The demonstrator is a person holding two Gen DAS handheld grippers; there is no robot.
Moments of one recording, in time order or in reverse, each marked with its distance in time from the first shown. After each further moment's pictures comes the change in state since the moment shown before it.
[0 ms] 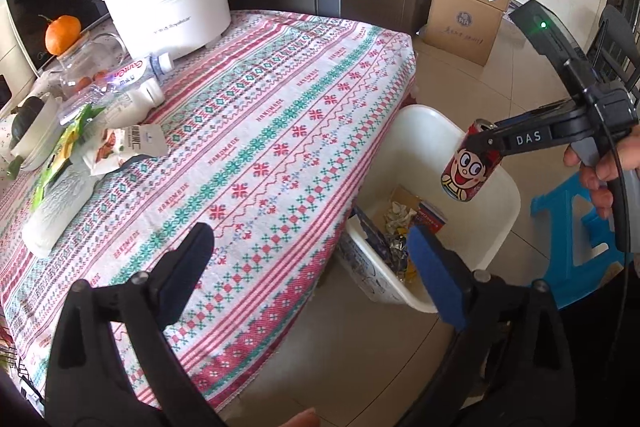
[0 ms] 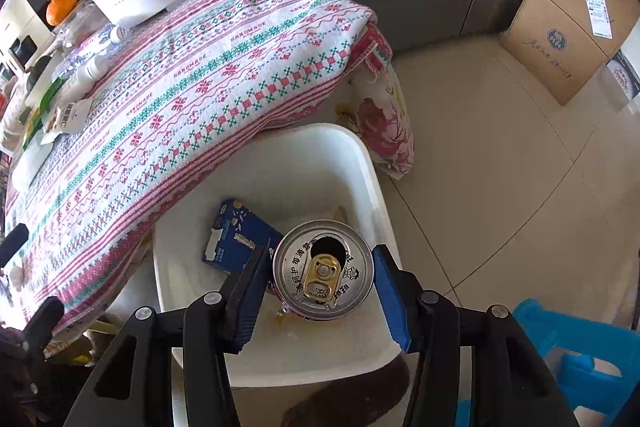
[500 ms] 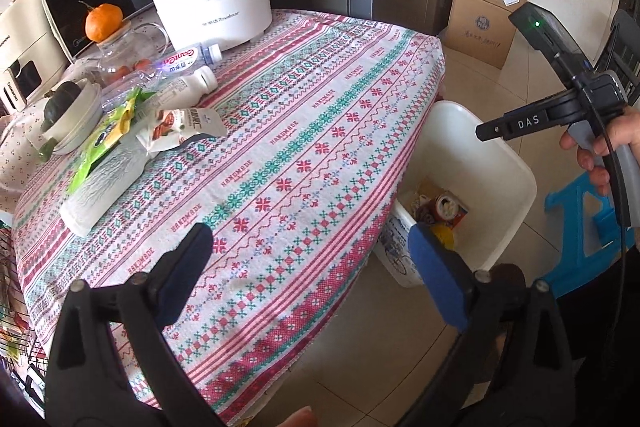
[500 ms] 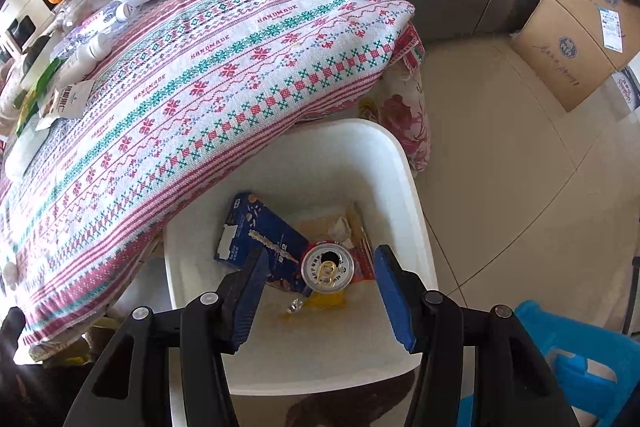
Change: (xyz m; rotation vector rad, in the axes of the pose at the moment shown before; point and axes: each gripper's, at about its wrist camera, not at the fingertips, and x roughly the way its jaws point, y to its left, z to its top) left arm -0.029 0.044 -0.021 -0.026 -0.001 0.058; right arm 0.004 0.032 0.008 -0.029 0.025 -0.017
